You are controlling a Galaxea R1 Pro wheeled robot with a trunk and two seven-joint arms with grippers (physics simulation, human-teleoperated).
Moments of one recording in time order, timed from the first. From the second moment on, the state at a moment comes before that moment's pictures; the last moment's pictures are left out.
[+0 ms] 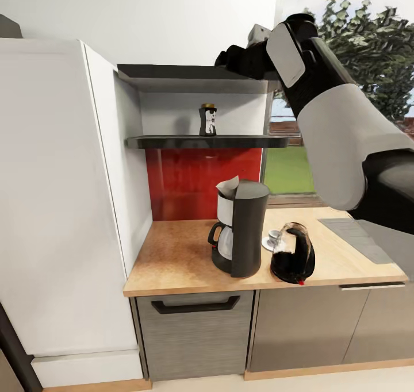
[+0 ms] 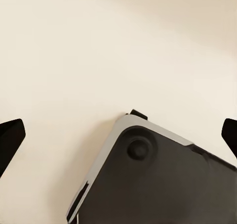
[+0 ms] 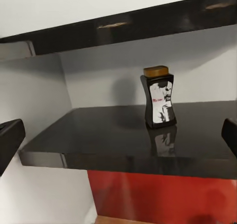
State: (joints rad) left arm 0.00 0.04 -0.01 -0.03 0.51 -0.39 0.03; right arm -1.91 0.17 0.06 -0.49 -0.40 0.74 -0.08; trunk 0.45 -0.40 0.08
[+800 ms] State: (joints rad) left arm 0.00 0.04 -0.01 -0.03 0.50 -0.39 0.03; right arm -1.92 0.17 0.07 -0.30 -0.30 0.52 0.02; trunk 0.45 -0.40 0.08
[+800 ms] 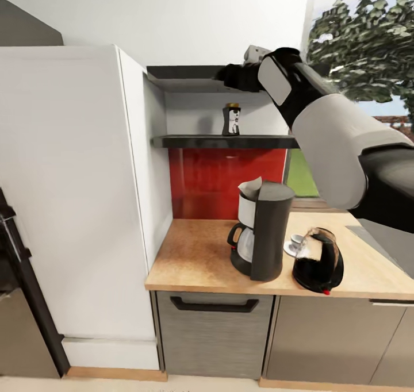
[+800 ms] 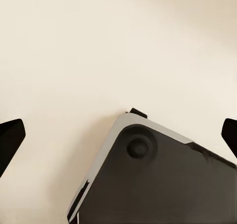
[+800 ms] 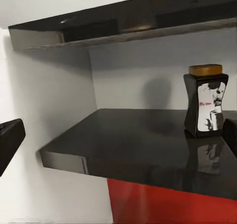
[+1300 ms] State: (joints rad) left arm 0.00 0.02 -0.02 -0.03 0.47 -0.36 0.06; right arm -1.92 0.17 0.06 -0.23 -0.11 0.47 0.04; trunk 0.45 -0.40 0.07
